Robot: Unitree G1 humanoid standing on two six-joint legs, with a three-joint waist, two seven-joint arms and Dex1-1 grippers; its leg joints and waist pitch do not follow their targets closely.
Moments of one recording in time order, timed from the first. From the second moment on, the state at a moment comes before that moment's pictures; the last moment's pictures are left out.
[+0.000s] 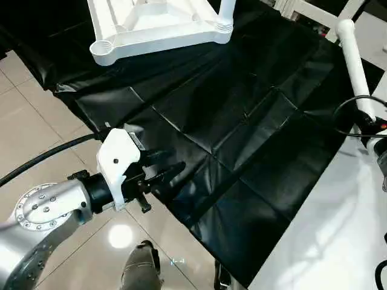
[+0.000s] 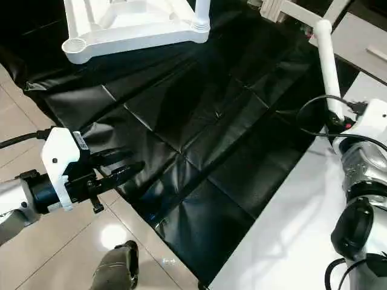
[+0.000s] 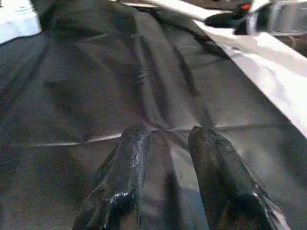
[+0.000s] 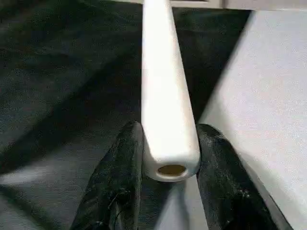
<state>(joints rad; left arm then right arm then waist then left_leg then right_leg) -0.10 0.61 0.00 -0.70 -0.52 0.69 -0.53 -0.87 -0.64 -0.56 1.35 0.25 -0.09 0.55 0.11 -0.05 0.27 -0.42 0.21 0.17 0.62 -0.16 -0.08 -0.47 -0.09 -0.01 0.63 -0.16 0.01</state>
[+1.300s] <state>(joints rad) -0.20 0.45 -0.14 -0.37 -0.33 0.45 -0.52 -0.20 -0.46 -0.34 0.43 0.41 0.17 0.96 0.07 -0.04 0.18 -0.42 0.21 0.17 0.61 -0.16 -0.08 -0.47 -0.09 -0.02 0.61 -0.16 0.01</state>
